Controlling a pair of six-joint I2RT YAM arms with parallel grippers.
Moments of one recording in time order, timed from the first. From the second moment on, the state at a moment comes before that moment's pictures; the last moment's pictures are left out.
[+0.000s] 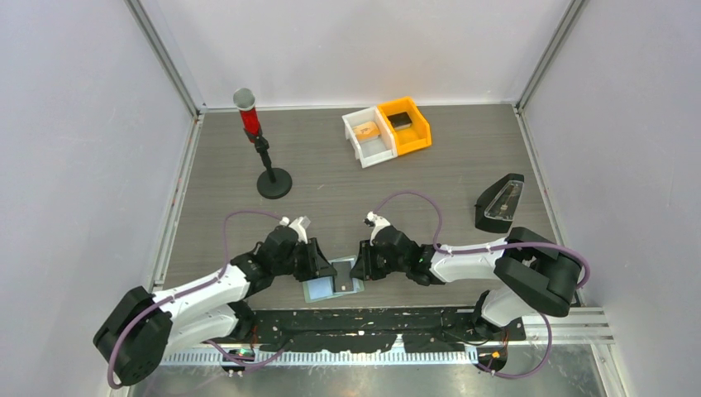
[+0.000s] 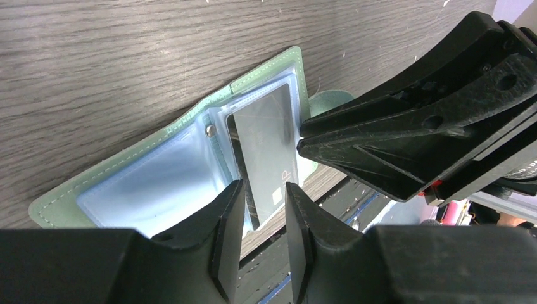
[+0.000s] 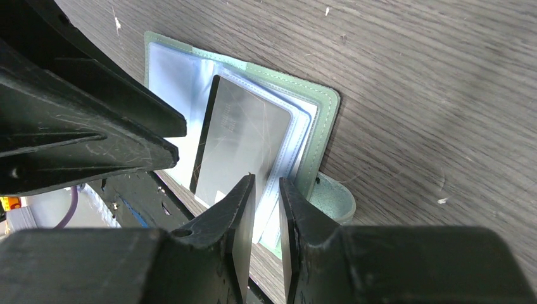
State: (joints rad) left arm -0.72 0.98 0.28 -0.02 0.27 -0.92; right arm 1.01 1.48 0.49 0.30 -0.12 0.81
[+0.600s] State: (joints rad) left arm -0.72 1.05 0.26 0.08 0.30 -0.95; right arm 1.01 1.48 0.49 0.30 -0.12 0.81
